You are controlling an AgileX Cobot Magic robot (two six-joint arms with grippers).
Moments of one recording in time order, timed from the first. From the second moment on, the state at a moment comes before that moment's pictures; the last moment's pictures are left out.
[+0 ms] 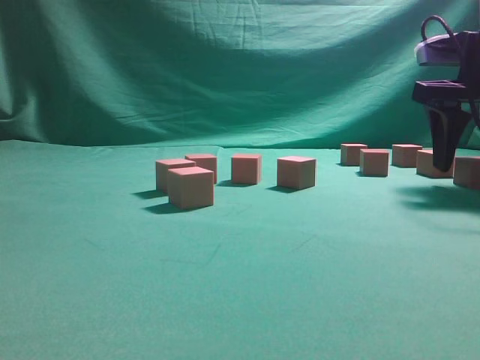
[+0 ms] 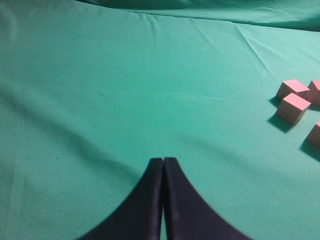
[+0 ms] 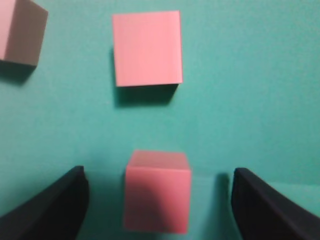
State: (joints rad) left arm -0.05 -0.01 0.02 -0.09 0.35 -0.02; right arm 0.15 1.94 -1.30 0.03 0.76 -0.04
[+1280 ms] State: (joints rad) left arm -0.05 -0.01 0.02 -0.09 0.35 -0.02; right arm 0.77 1.82 -1.34 0.12 0.84 -0.49
